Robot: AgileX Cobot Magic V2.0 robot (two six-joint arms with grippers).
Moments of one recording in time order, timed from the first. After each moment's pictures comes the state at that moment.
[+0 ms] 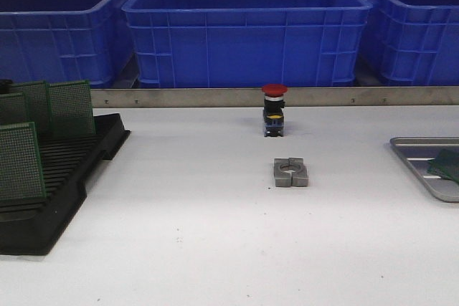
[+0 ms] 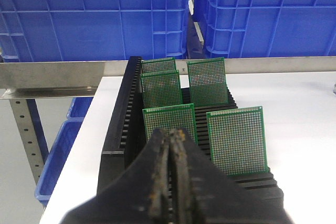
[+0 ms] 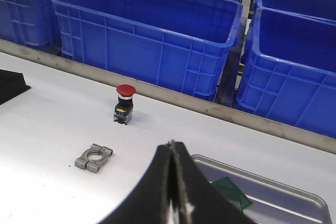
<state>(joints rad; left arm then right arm) -0.07 -0.01 0.00 -0.04 0.19 -0.02 -0.13 0.13 -0.27 0.87 0.44 -0.98</state>
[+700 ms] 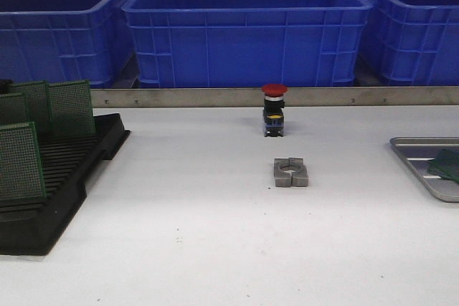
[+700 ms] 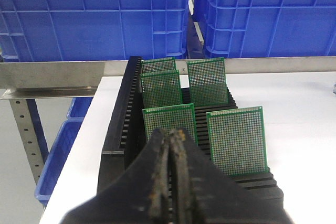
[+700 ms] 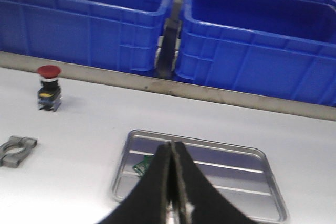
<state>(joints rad) -0.07 -0.01 0.00 -0.04 0.19 -0.02 -0.06 0.10 -0.04 0.33 0.05 -0.40</state>
